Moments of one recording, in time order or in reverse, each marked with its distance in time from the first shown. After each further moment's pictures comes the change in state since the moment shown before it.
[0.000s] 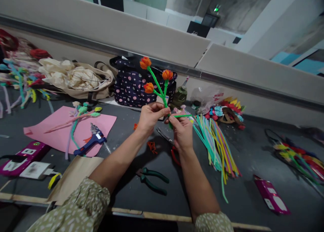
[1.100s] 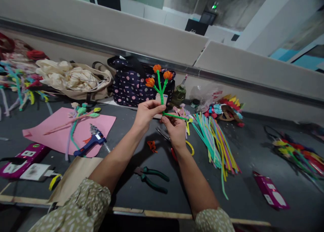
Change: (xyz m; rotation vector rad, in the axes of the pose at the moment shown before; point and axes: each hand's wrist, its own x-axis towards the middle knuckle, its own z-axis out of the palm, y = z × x) left_hand 0.010 0.002 -0.013 0.082 0.008 -0.002; right_hand -0.003 0.012 0.003 -0.232 -0.067 -0.087
